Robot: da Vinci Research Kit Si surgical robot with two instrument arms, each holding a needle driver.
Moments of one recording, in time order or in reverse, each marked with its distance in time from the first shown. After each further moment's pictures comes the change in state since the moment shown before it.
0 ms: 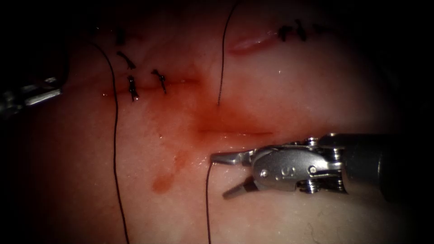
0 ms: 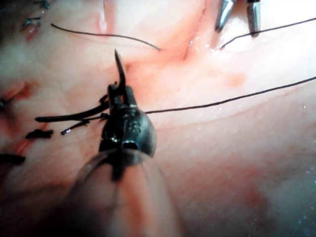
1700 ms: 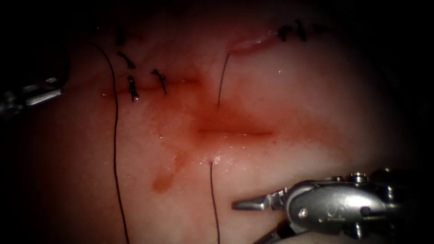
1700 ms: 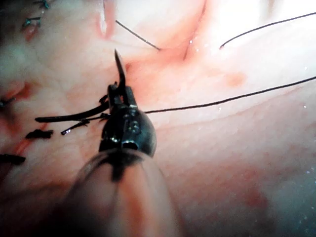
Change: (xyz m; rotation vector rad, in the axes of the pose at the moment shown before) right arm 0.007 0.002 -0.010 -0.021 0.073 0.371; left arm 0.000 0.000 0.000 -0.002 -0.001 0.001
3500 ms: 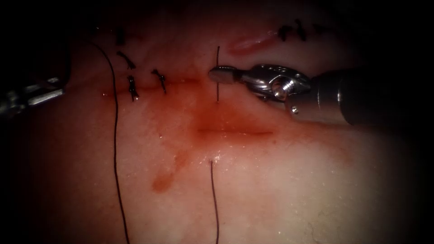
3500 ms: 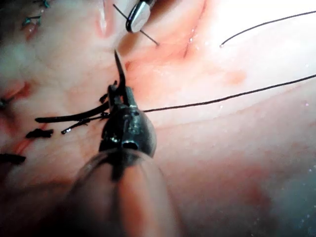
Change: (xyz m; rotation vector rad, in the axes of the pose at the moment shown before) right arm -0.011 0.018 0.012 -0.268 0.167 0.732; left arm 0.000 0.000 0.000 -0.007 -0.002 0.005
